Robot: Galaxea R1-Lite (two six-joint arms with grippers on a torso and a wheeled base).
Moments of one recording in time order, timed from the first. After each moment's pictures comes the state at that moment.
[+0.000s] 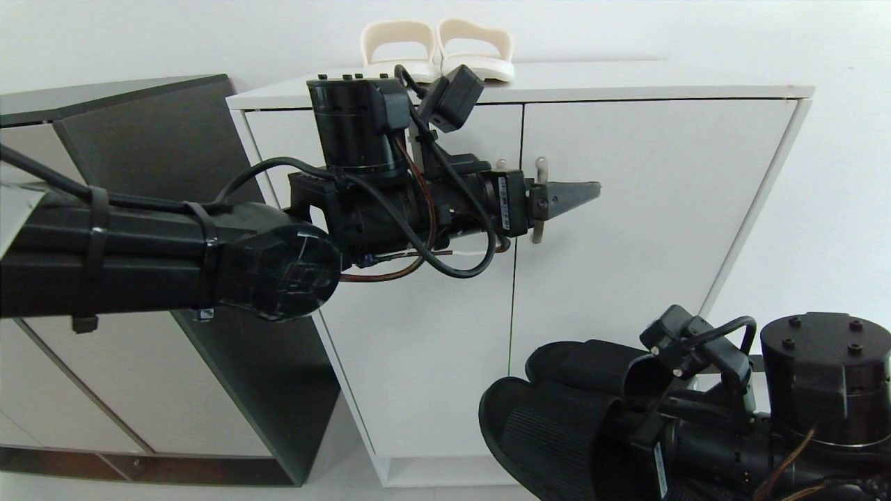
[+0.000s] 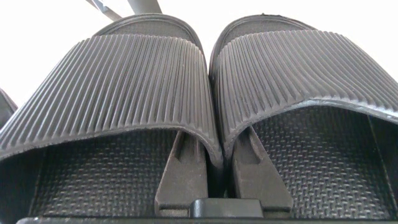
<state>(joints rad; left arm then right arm) -0.61 1.92 -1.42 -0.52 -0.45 -0.19 0.79 1.49 -0.51 -0.60 0.02 0.10</state>
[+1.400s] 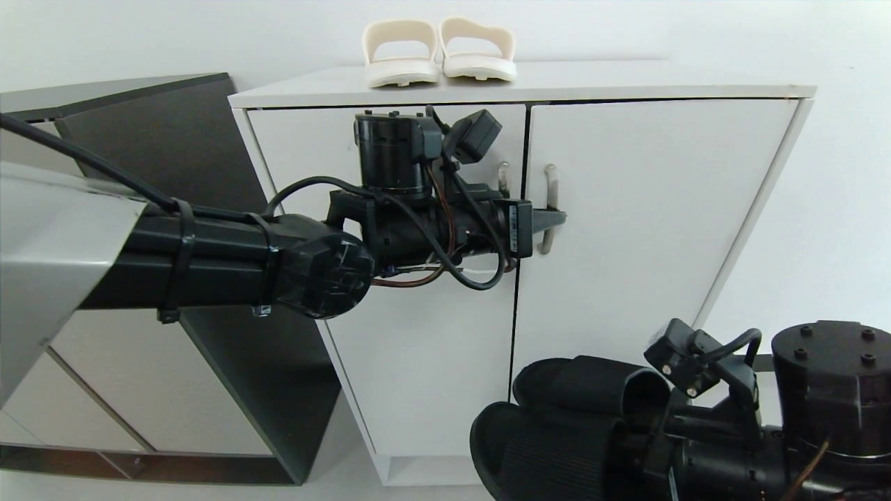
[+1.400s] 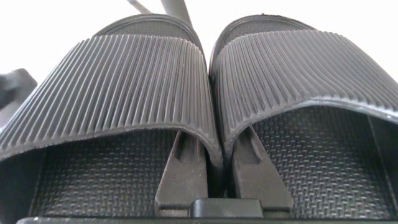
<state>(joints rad) -0.64 1.97 -1.46 -0.45 -0.47 -0.19 0.79 1.47 -0.48 -0.60 0.15 0.09</state>
